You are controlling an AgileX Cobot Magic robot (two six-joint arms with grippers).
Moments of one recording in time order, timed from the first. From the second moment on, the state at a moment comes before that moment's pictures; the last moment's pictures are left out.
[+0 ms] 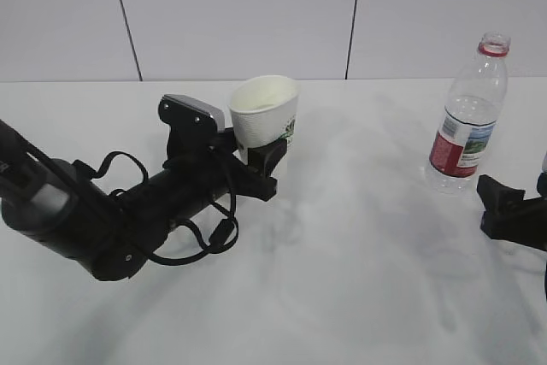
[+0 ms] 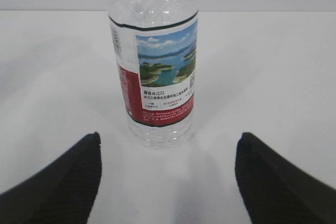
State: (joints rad) left arm -0.59 2.21 -0.92 0.06 -1.11 -0.12; right arm 0.08 1.80 -0.24 0.06 -1.14 -0.02
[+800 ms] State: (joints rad) left arm -0.43 2.21 -0.88 0.04 -1.11 -0.10; right arm 0.08 1.80 -0.24 0.08 -1.14 -0.02
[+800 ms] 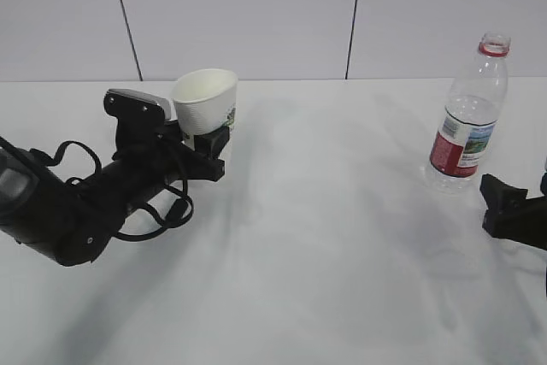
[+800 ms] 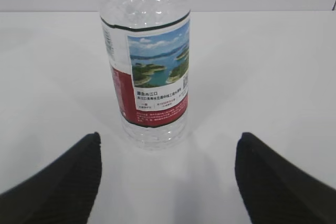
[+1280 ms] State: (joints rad) left arm -0.32 2.21 -0.87 0.02 -1.11 -0.09; right arm 0.08 1.80 -0.24 0.08 -1.14 -0.02
